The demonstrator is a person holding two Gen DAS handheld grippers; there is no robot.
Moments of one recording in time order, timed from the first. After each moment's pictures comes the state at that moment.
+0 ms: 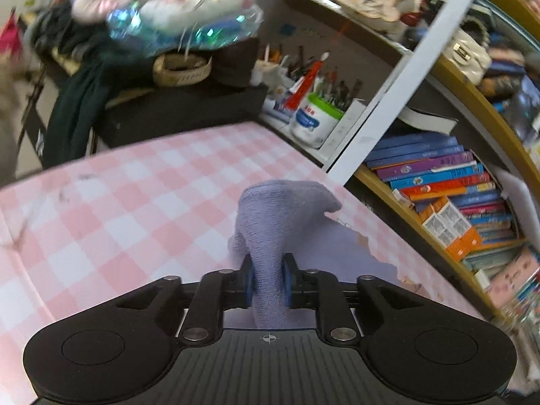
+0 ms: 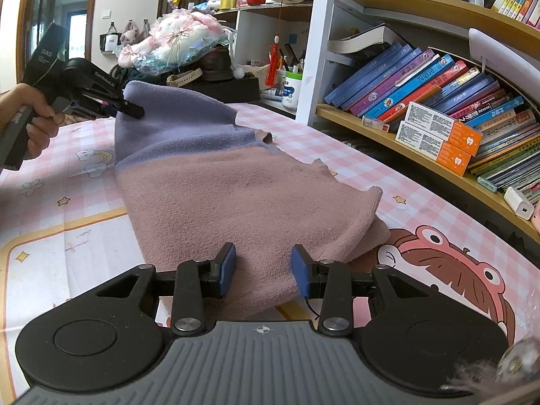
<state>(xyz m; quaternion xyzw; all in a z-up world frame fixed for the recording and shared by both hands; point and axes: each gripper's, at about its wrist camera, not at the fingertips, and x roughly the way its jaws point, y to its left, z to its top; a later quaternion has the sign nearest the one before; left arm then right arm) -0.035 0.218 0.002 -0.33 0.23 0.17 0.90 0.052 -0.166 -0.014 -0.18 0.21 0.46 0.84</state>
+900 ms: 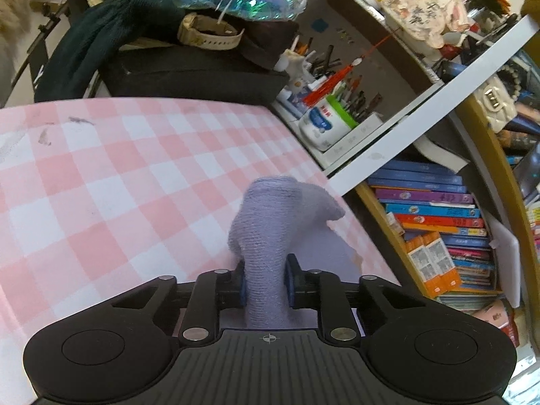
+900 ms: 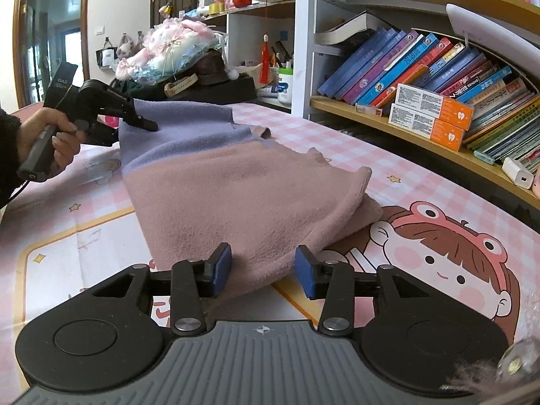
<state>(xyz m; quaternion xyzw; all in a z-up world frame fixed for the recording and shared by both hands) -0.030 0.237 -0.022 -0.43 0.19 0.15 0.87 0.056 -0.192 -0.013 -0.13 0.23 0.47 0.84</state>
